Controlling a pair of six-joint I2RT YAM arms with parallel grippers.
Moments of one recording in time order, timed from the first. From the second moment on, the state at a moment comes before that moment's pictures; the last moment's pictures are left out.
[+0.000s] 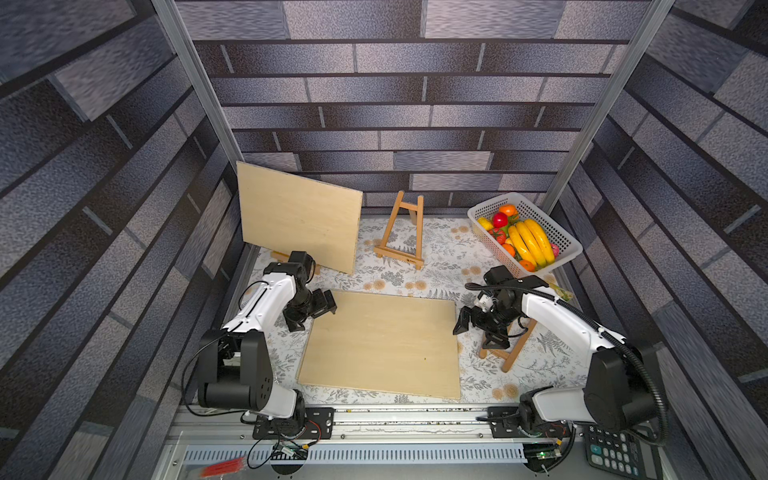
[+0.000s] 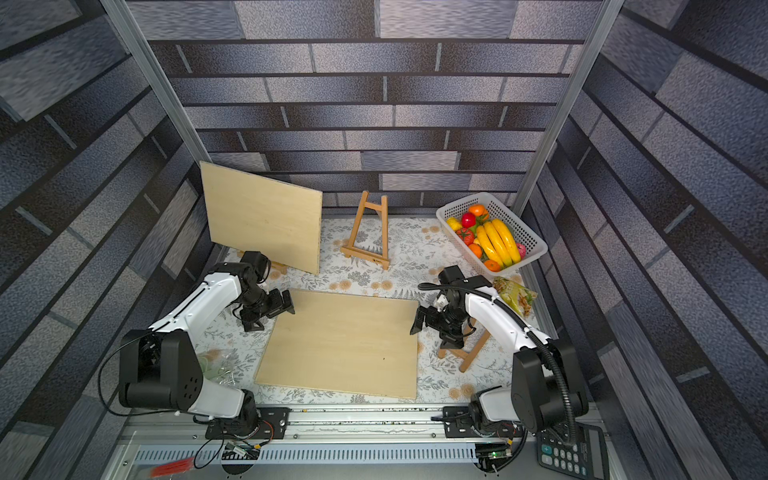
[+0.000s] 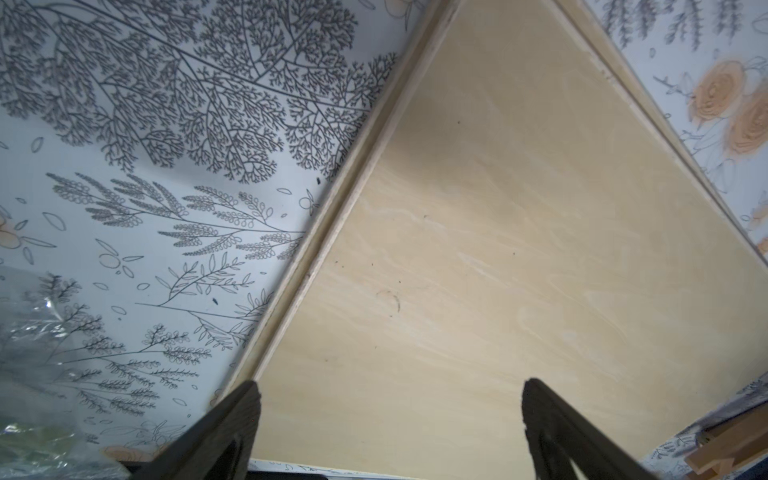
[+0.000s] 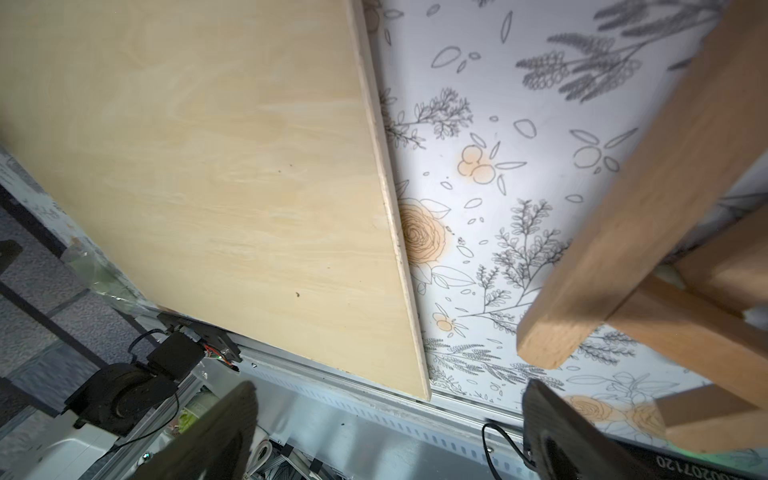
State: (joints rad) left arm -0.02 1.49 1.05 -1.08 0.20 -0.46; right arm 0.35 1.38 0.90 -1.08 -0.46 0.54
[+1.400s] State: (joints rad) left arm -0.02 1.57 0.91 -0.92 0.20 -0.32; right arm 0.48 1.49 0.77 -0.59 -0.48 0.73
